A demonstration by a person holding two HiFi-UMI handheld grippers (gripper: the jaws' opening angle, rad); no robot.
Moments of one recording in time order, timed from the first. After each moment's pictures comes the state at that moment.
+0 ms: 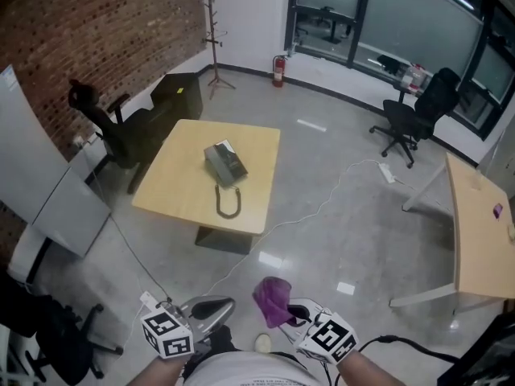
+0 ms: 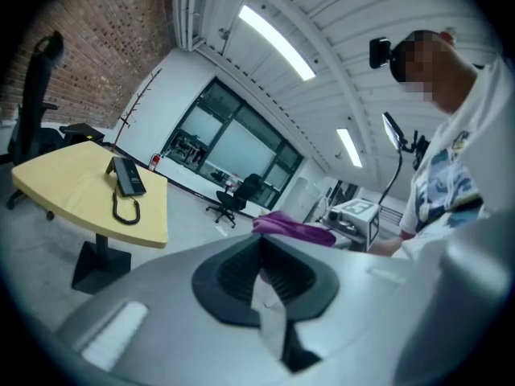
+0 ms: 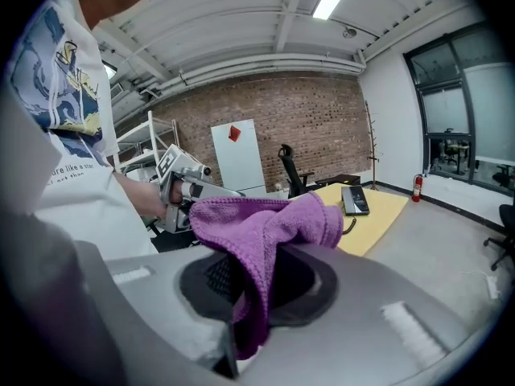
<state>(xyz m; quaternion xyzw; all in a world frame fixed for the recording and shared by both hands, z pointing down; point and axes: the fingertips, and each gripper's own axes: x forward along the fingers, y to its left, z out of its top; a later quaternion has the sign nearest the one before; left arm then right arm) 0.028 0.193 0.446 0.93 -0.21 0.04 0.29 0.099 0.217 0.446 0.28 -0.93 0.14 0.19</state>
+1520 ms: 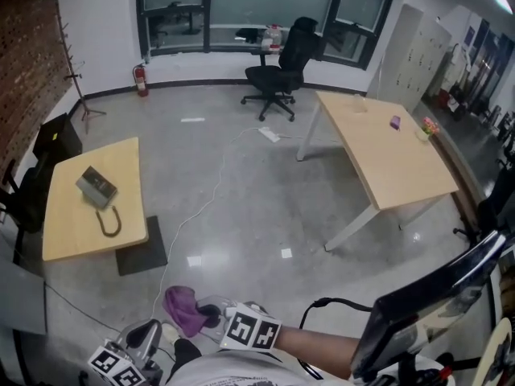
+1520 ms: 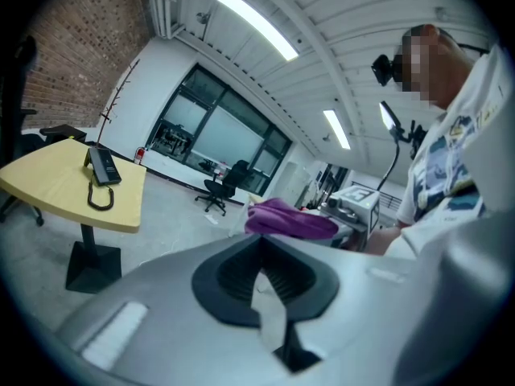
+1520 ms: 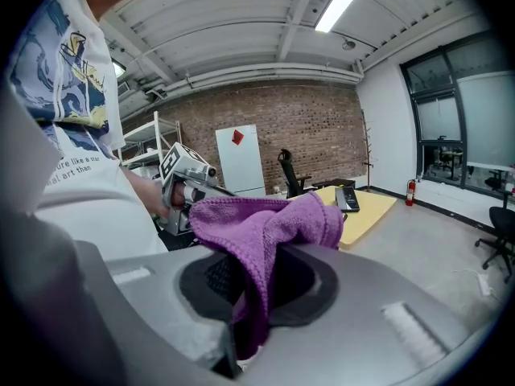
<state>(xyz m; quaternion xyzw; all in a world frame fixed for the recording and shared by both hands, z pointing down) 0.061 0.251 0.447 0.94 -0.17 0.08 0.27 0.112 0.269 0.446 0.29 -0.93 0.12 0.18</state>
